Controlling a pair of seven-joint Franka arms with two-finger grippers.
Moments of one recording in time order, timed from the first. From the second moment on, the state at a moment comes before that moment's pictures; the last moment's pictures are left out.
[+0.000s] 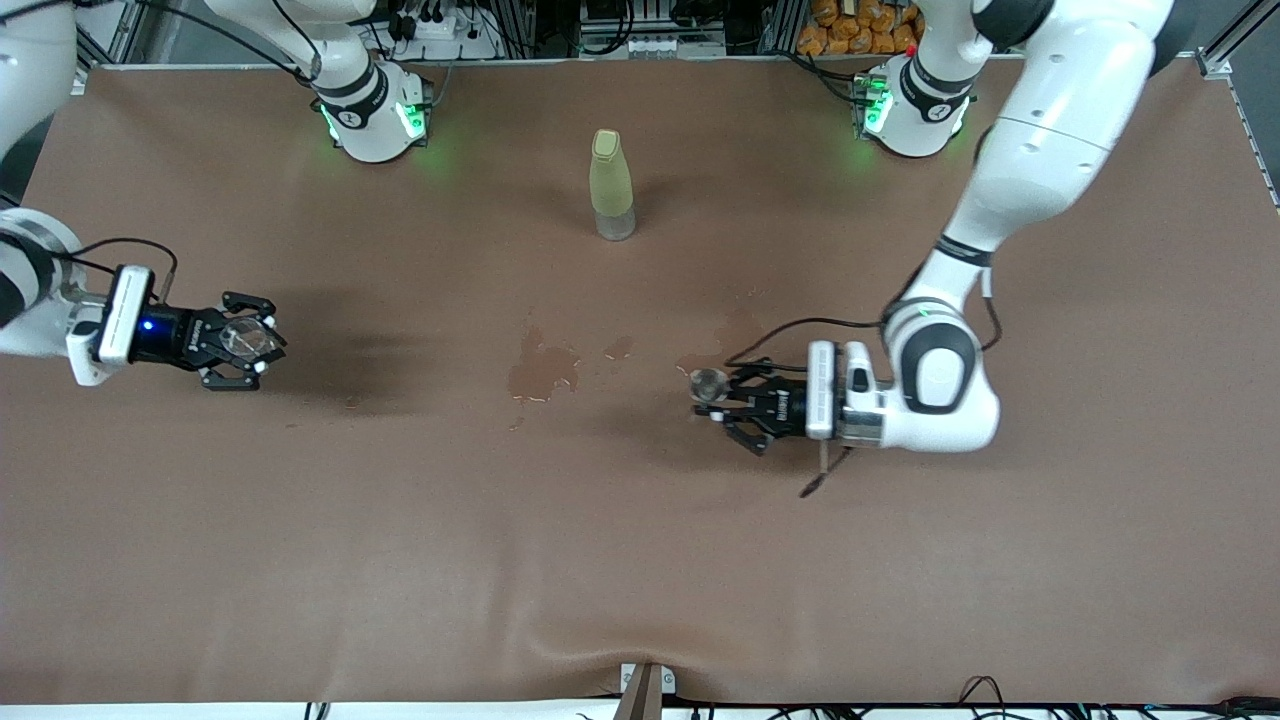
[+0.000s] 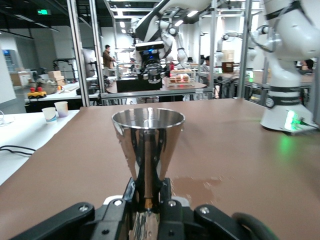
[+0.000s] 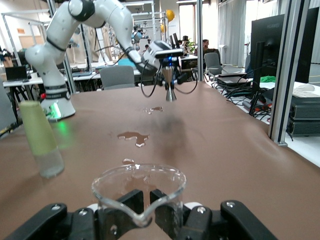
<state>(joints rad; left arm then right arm) -0.06 0.75 -0.24 -1.58 -1.37 1.85 2.33 0.00 0.46 -0.43 -1.94 1.26 1.39 -2.43</state>
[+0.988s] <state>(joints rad) 0.17 0.76 -0.23 -1.74 -1.21 1.69 2.55 -0.01 0.77 -0.39 -1.85 1.34 1.38 -2.71</state>
